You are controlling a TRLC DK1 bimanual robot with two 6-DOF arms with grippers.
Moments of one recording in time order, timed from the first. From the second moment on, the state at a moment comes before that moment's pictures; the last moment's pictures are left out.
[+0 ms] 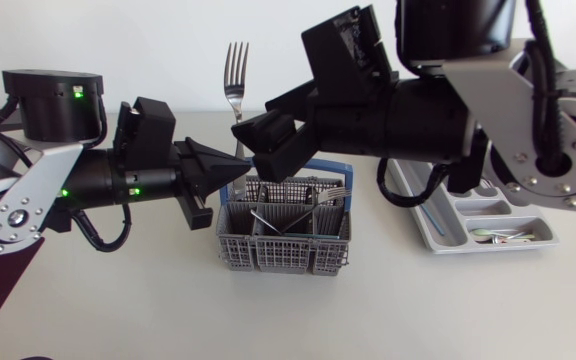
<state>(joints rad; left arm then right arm) -0.41 1.26 0.76 0.10 0.57 0.26 0.78 1.34 1.07 -0.04 -0.15 -0.08</state>
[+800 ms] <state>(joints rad) -0.57 1.25 0.73 0.20 0.29 0.23 0.79 1.39 1.08 -0.03 -0.08 -0.08</state>
